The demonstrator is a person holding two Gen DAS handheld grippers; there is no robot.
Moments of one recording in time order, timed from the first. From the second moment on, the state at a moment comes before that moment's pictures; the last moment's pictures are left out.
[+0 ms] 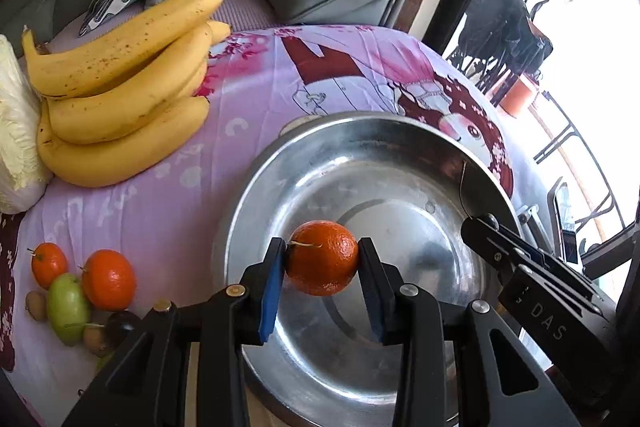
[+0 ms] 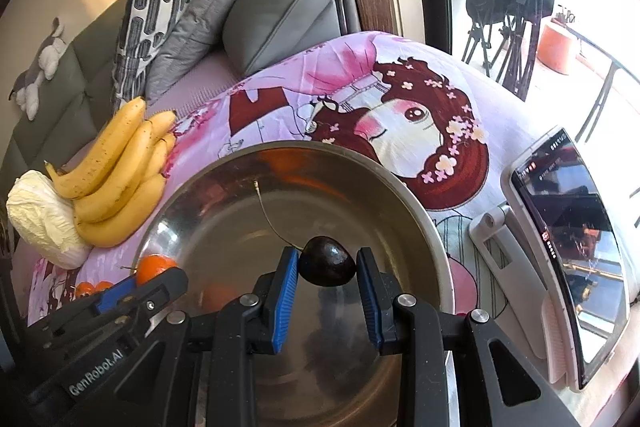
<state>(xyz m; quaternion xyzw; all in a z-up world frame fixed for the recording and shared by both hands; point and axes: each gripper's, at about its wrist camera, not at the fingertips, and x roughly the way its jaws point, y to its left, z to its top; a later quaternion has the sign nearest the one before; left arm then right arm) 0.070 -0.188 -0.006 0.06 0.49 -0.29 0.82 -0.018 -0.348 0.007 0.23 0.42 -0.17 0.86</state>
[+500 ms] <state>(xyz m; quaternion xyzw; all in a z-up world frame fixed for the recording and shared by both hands) 0.071 -0.189 -0.013 0.07 0.50 -0.29 0.81 -0.017 -0.347 0.003 0.23 0.44 -0.17 0.85</state>
